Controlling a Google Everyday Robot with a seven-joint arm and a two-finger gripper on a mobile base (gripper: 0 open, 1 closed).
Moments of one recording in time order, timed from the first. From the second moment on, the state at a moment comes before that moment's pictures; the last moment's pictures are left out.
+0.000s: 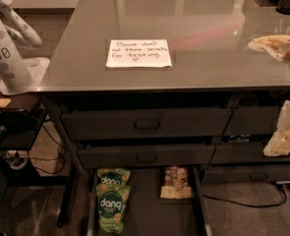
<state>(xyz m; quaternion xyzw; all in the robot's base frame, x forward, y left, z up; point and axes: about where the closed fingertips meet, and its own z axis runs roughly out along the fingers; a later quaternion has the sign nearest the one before) 0.403 -0.192 0.970 -0.69 0.67 -0.03 0.28</state>
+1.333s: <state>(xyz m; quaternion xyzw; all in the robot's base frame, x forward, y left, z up) 0.389 -0.153 0.899 -0.67 0.66 0.04 0.34</state>
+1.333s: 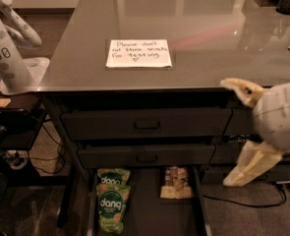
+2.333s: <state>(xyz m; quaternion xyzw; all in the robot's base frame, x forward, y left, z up) 0.384 -0.067 0.746 -0.66 0.68 0.10 0.30</state>
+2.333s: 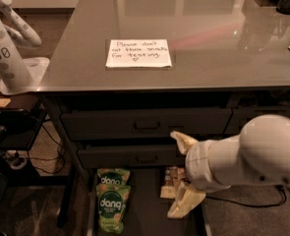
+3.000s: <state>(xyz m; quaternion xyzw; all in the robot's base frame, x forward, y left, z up) 0.383 -0.054 0.705 -0.66 0.69 0.09 0.27</state>
